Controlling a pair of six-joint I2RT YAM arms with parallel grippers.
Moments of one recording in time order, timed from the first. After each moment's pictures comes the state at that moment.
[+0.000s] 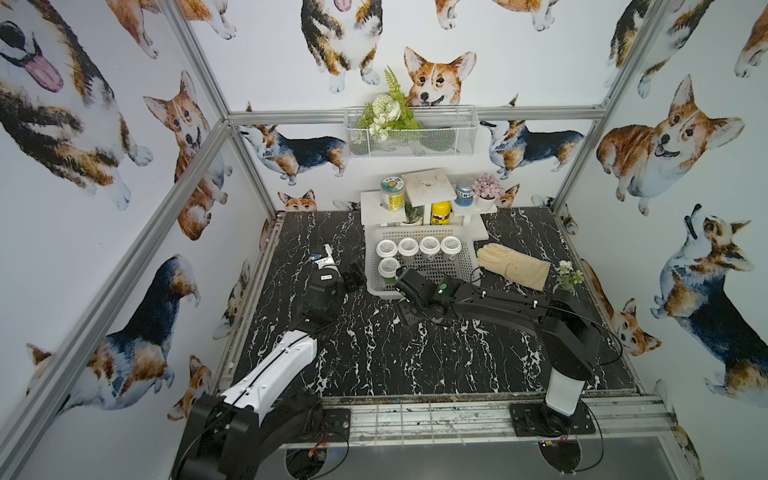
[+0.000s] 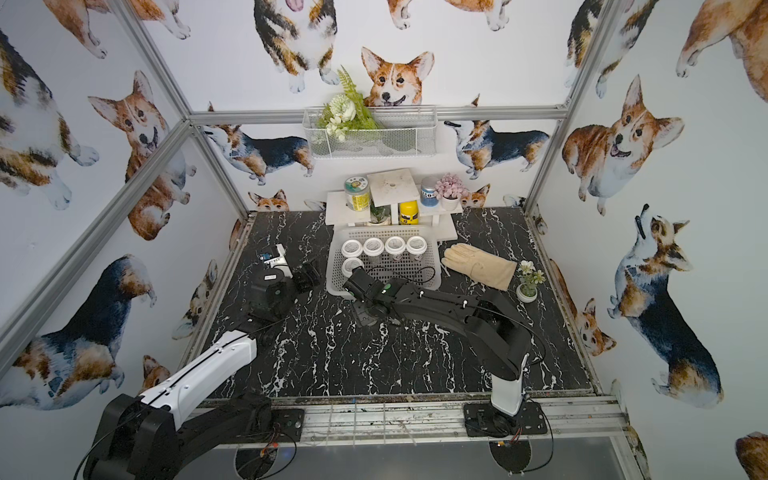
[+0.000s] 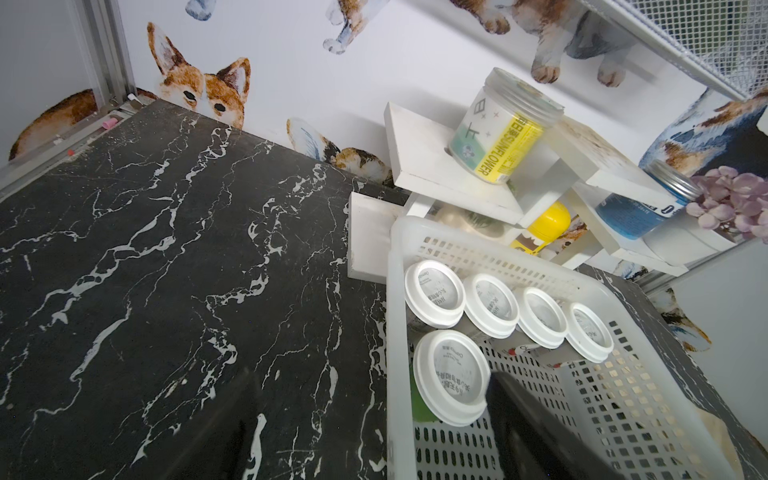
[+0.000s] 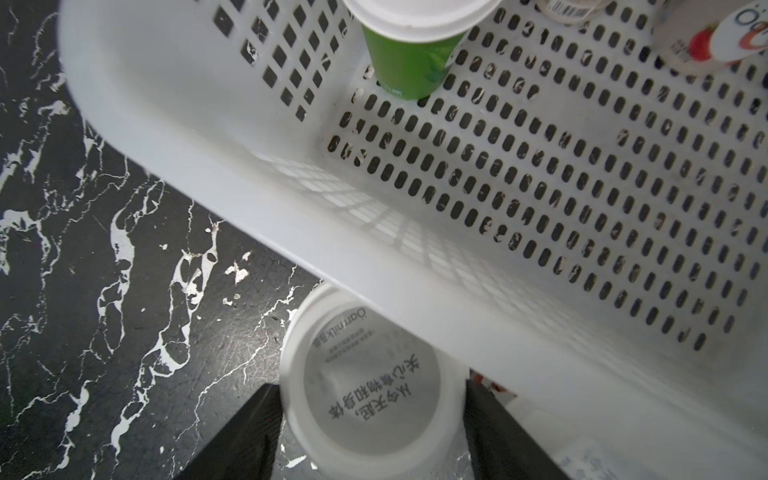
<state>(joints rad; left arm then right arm) -0.29 1.09 0.55 0.23 -0.21 -0.48 0.94 1.82 1.34 -0.60 0.19 0.43</state>
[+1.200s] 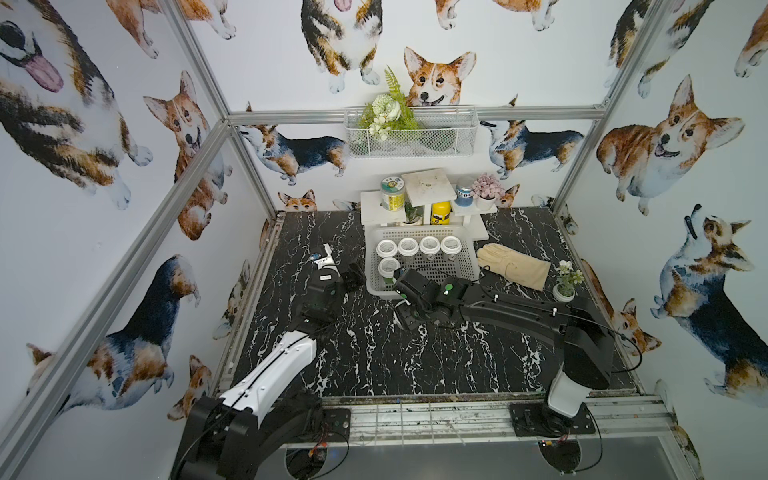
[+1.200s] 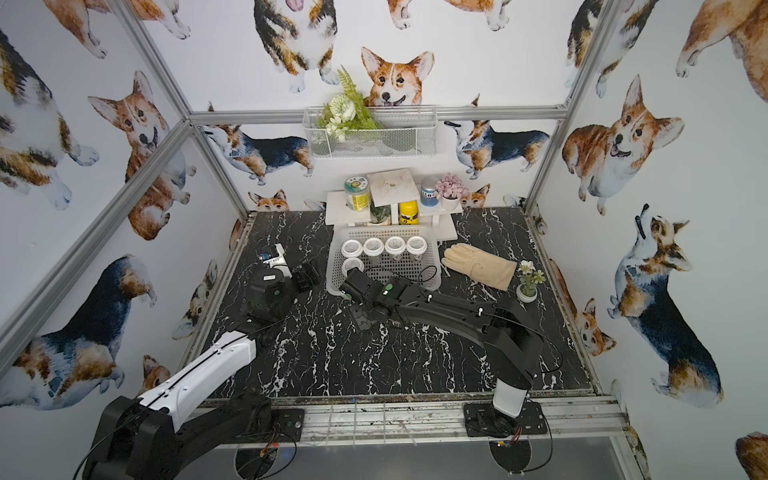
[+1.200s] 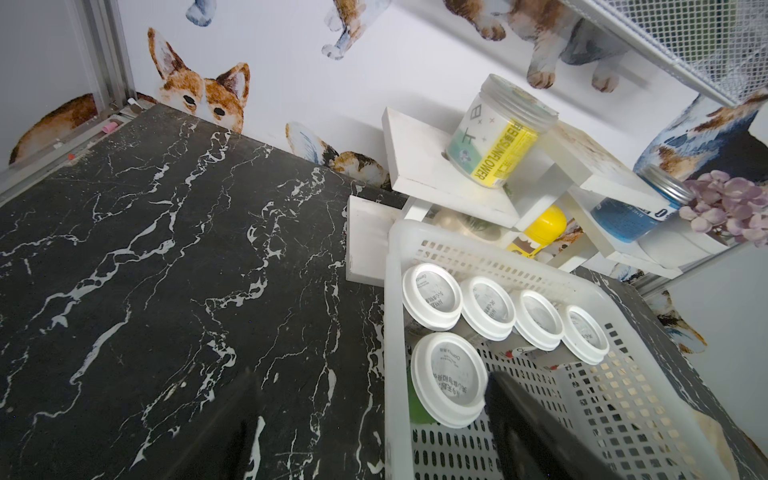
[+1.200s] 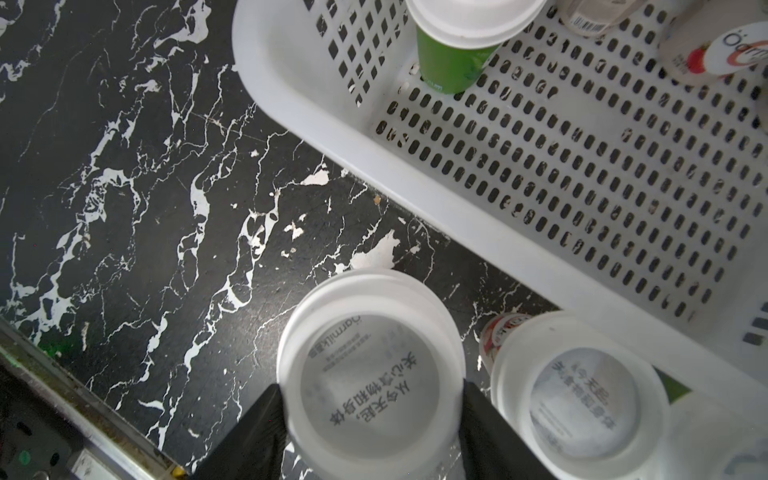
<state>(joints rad) -0.29 1.07 0.55 0.23 -0.21 -0.48 0.99 1.72 1.38 -0.73 0.16 0.44</state>
